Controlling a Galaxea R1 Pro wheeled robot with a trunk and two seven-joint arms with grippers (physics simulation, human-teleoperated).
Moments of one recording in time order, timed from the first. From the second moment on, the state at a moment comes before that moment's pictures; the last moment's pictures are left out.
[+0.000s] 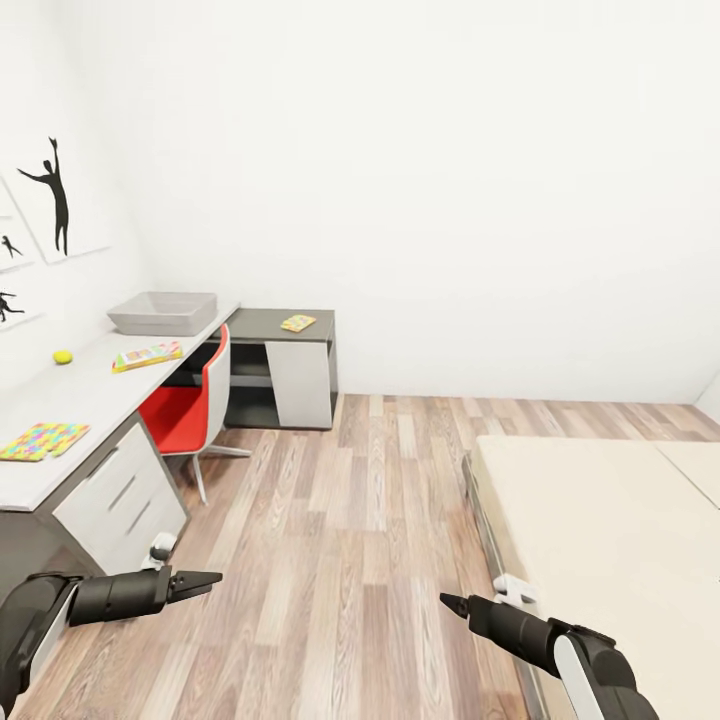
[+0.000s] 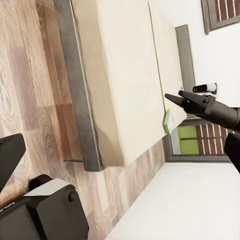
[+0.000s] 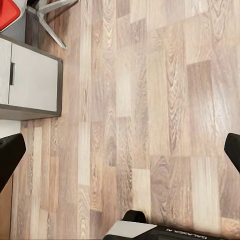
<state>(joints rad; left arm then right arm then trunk) -0.47 0.37 0.19 -0.82 0.00 0.84 -1.45 -0.18 -0.03 -0.16 -1.25 -0.30 0.77 0.40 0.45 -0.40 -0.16</state>
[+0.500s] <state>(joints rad) -0.47 0.37 0.19 -0.82 0.00 0.84 -1.45 -0.18 -0.03 -0.16 -1.25 -0.30 0.77 0.40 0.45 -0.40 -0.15</state>
